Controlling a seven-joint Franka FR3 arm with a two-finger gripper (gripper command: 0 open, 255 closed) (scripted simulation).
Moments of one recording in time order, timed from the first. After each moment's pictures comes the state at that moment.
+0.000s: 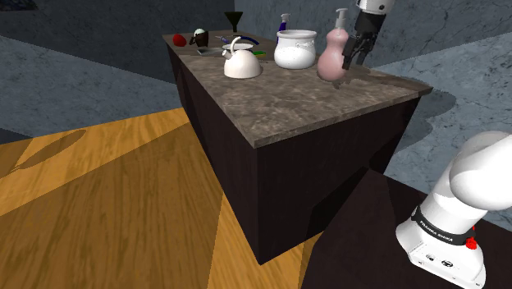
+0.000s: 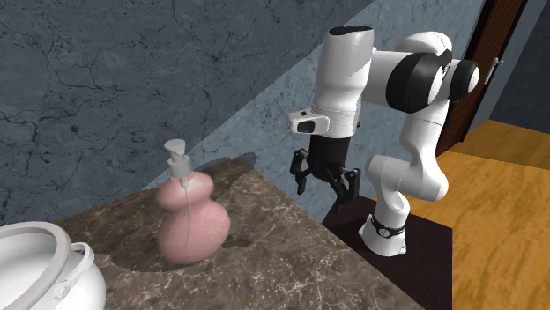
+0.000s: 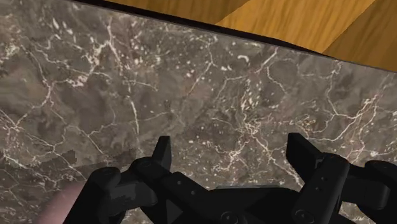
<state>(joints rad) -0.08 -0.50 -0.22 -2.12 -0.07 1.76 -0.15</state>
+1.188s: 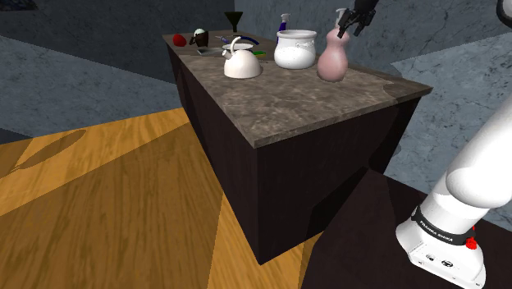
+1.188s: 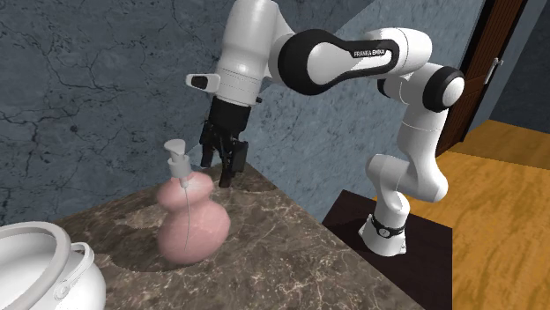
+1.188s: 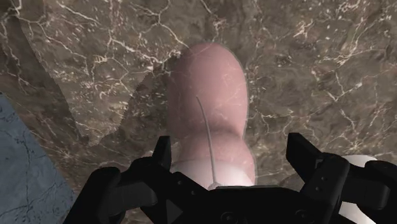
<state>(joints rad) -0.15 -0.06 -0.44 -1.64 0.09 1.95 -0.27</state>
